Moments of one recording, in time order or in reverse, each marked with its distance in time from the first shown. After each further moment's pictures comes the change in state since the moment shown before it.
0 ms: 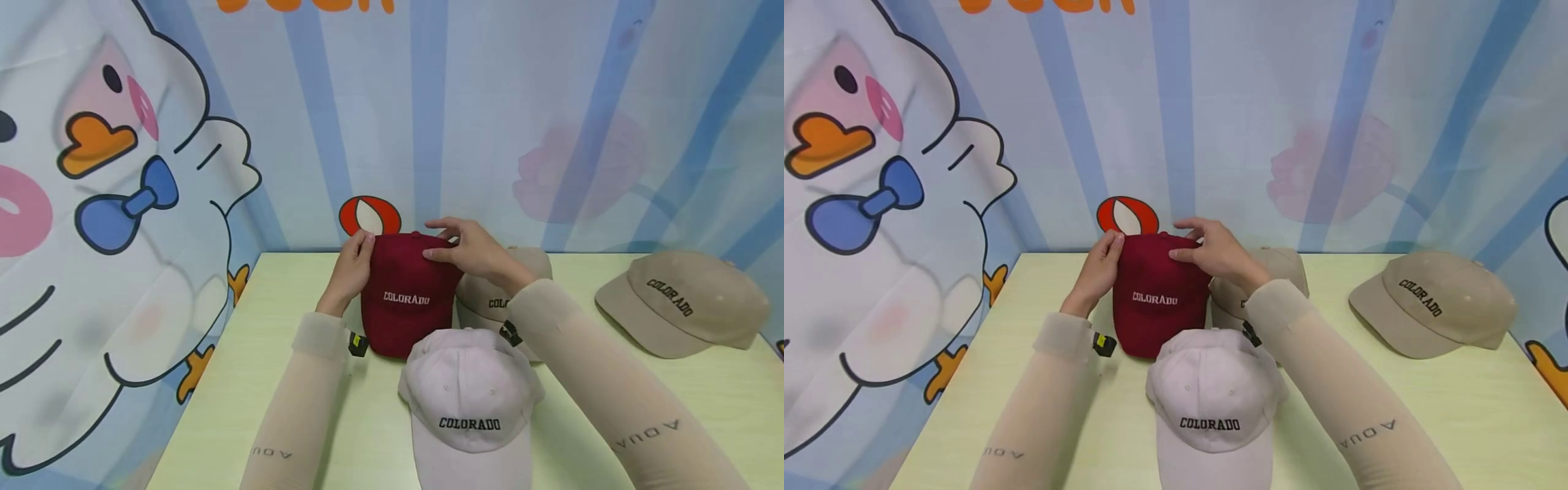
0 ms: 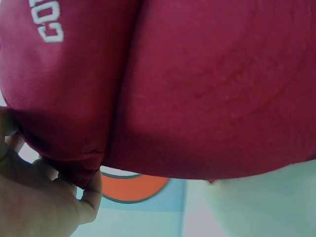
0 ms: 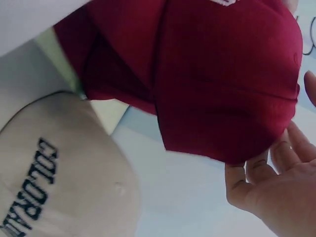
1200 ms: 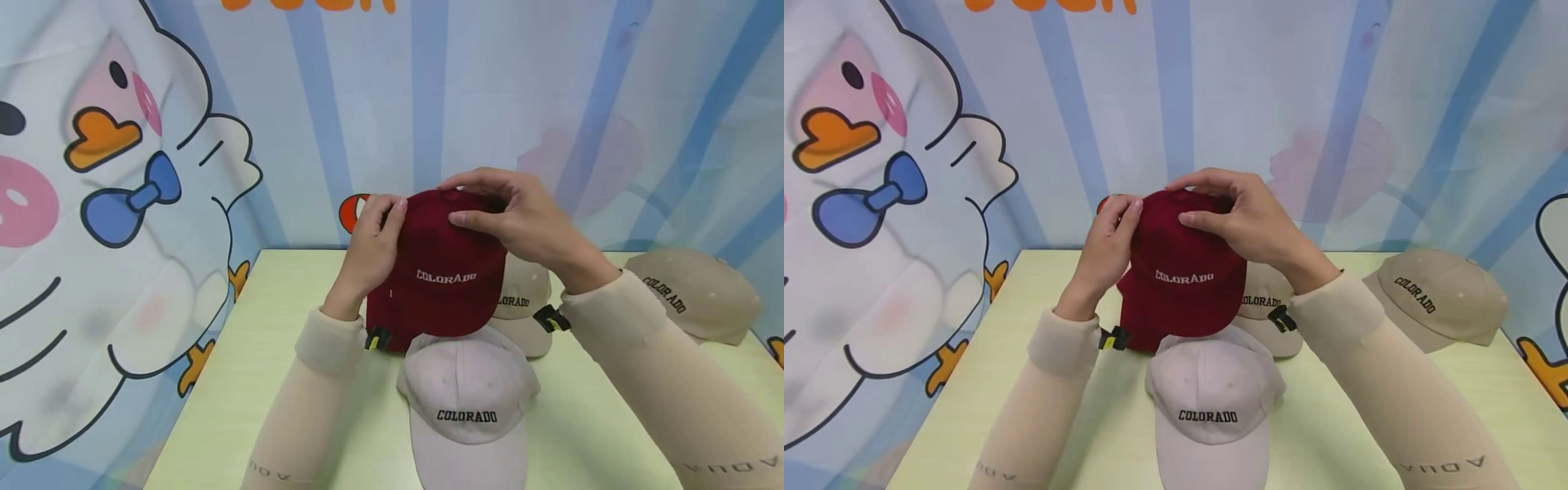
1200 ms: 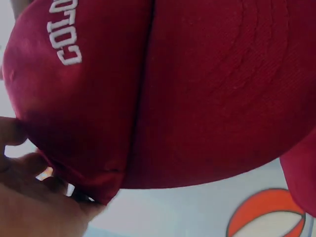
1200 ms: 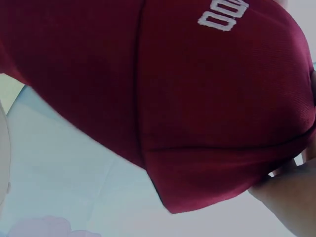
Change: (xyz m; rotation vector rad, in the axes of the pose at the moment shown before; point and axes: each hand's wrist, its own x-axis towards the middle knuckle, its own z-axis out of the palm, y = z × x) left_hand -0.041 0.130 0.005 -0.039 0.006 0.298; right_hand -0.078 -0.080 -0.050 0.107 0.148 -0.409
